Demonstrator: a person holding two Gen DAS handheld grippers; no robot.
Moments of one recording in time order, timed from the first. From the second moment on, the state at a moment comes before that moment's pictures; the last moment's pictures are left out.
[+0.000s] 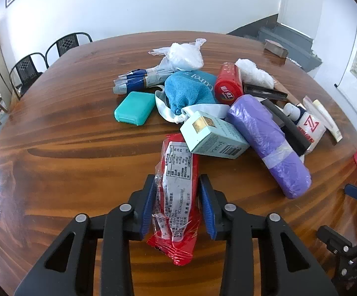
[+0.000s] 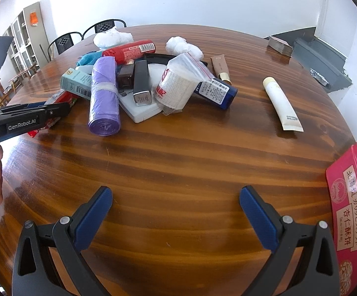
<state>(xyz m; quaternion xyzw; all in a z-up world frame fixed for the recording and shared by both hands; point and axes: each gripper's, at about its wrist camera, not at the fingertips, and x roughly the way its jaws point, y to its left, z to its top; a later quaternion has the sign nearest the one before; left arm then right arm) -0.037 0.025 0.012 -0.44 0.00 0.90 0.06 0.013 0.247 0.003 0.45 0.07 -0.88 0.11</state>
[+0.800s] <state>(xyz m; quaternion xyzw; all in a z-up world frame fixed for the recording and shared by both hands) -0.010 0.002 0.045 -0.39 -0.05 0.92 0.08 -0.091 0.352 0.044 0.42 -0.02 -0.91 -0.03</state>
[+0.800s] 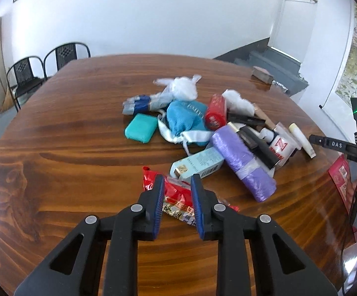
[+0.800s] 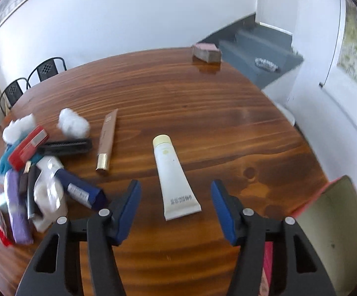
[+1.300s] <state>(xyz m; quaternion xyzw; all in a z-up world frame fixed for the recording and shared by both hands) -0.021 -0.005 0.013 -0.45 -0.14 0.88 0.06 -0.116 0.350 0.020 0.43 -0.04 -0.90 -0.04</state>
